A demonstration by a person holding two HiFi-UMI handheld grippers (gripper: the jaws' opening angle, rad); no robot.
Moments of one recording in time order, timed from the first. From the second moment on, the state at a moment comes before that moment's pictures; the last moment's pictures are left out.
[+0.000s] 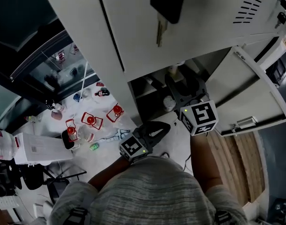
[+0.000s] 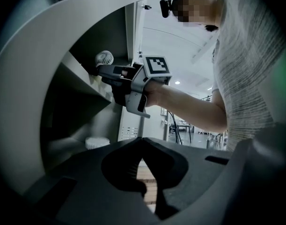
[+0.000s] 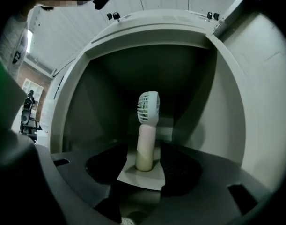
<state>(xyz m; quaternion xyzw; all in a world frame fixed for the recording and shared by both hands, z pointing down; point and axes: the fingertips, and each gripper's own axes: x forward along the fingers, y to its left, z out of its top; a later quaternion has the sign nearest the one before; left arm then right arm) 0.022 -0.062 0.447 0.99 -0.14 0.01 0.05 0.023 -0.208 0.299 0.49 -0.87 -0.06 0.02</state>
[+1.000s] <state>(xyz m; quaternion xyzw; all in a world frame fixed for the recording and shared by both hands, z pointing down) 0.024 -0.064 0.447 0.99 -0.15 0.01 0.06 0.016 -0.227 0.305 0.49 -0.87 -0.03 0.04</state>
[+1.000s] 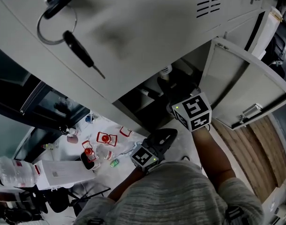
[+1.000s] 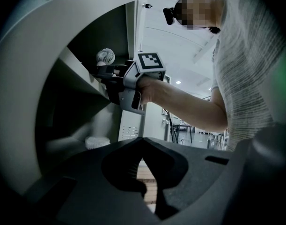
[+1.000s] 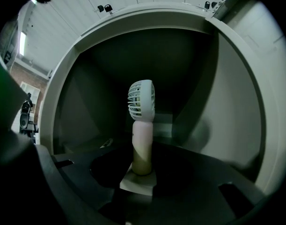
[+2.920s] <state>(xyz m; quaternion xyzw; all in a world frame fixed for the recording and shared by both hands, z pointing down) 0.048 -0.046 0.446 0.99 -0.10 0.01 0.06 0.083 -0.082 0.299 0.50 -0.86 0.00 -0.04</state>
